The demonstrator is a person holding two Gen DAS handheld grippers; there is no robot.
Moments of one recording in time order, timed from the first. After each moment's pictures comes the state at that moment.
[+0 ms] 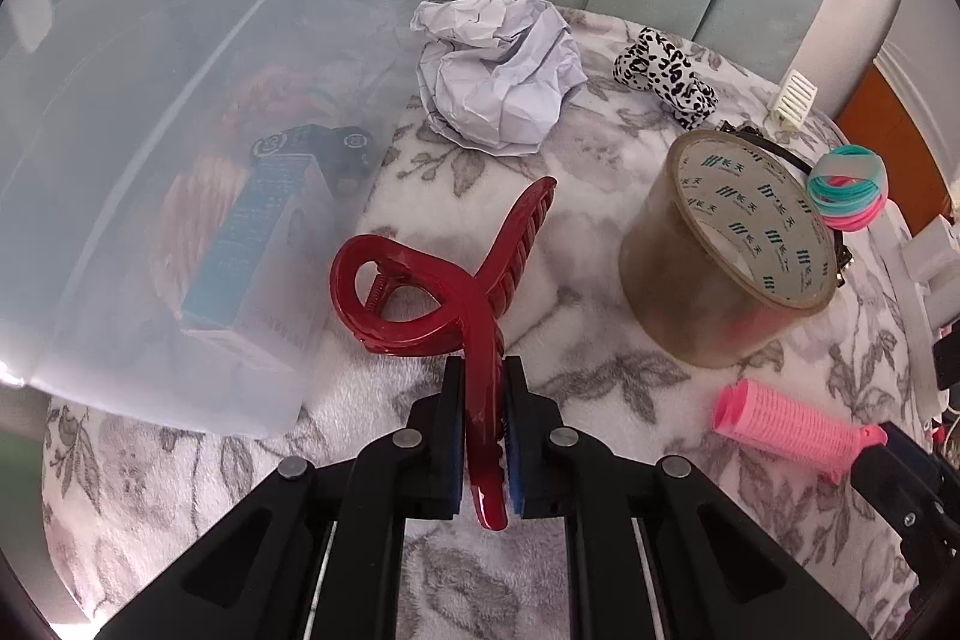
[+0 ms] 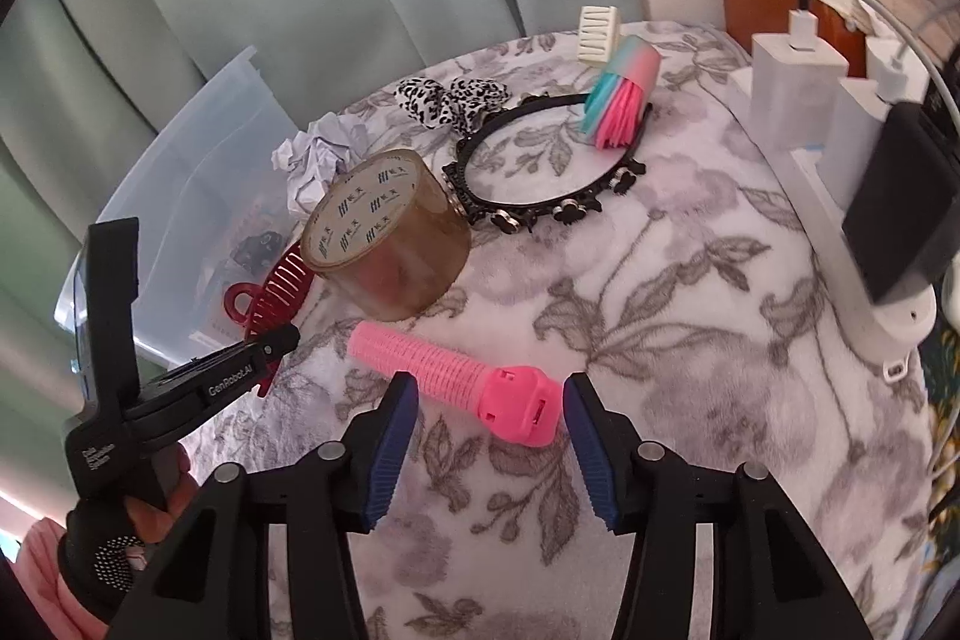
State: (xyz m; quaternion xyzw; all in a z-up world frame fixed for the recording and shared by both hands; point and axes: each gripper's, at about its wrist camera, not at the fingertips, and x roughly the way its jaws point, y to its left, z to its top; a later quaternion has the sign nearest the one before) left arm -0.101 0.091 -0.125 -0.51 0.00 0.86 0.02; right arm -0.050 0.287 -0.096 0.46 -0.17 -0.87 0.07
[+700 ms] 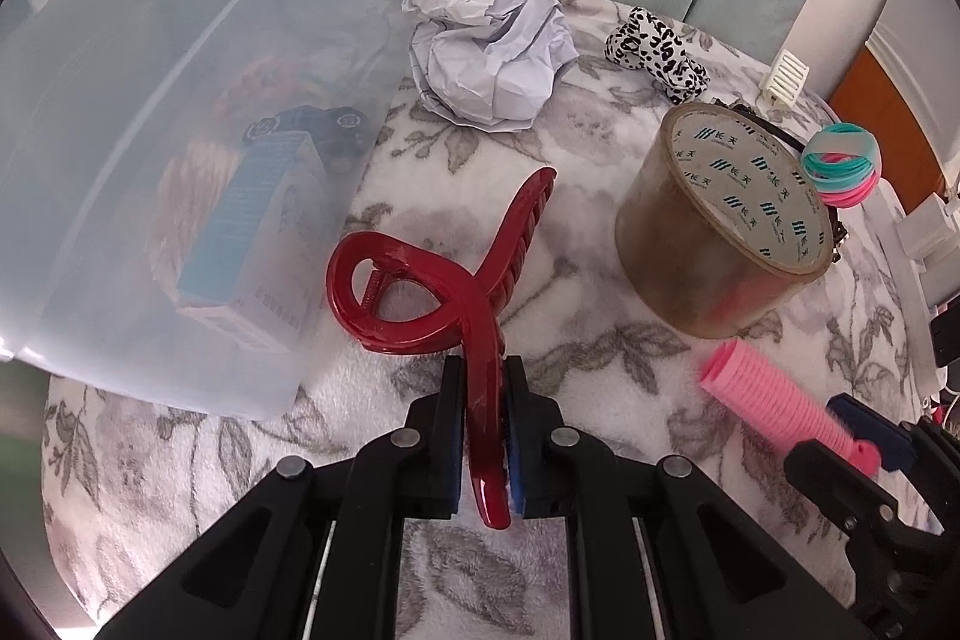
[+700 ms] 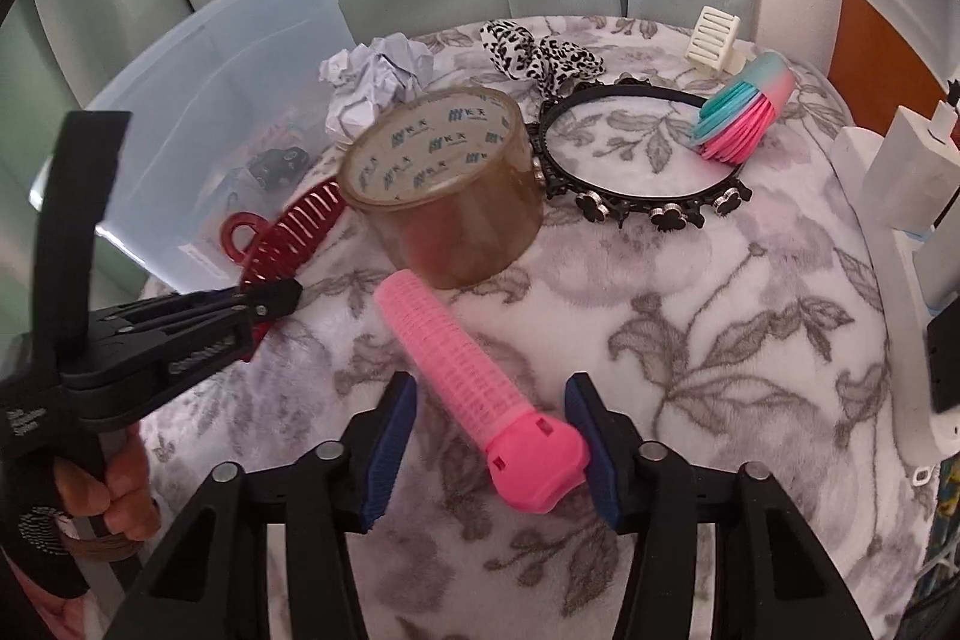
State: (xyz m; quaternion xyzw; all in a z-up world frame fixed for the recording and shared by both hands) left arm -0.097 0.095 -0.131 -0.52 0.00 0.85 0.03; right arm -0.065 0.249 -0.105 0.48 -0.08 -0.86 0.13
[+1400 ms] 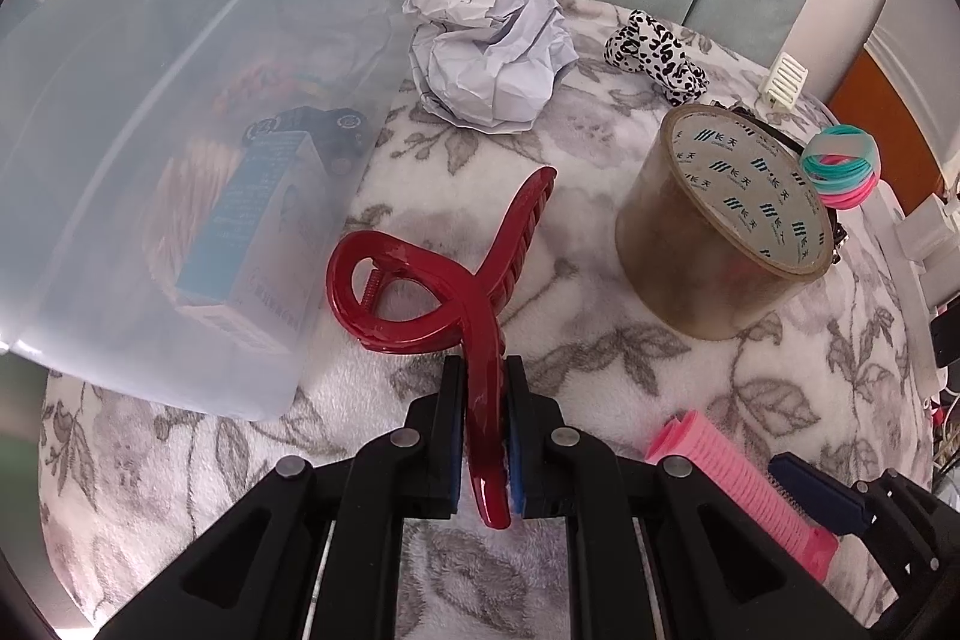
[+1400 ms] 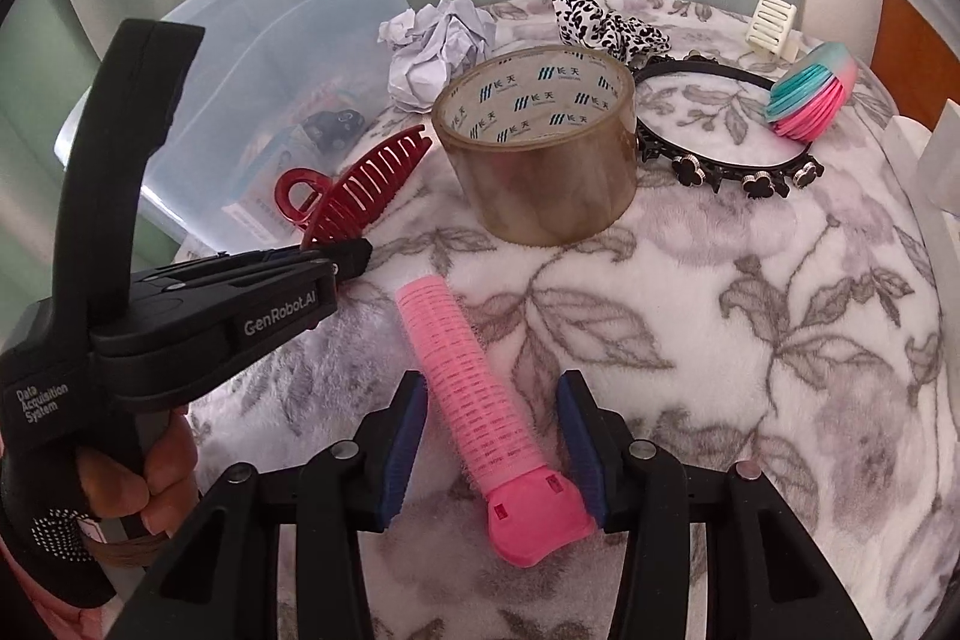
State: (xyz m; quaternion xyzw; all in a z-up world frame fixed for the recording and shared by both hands) left arm -0.102 0.097 -0.135 -0.51 0.00 0.86 0.03; right arm -0.054 0.210 -0.117 0.50 -0.07 -0.85 0.15
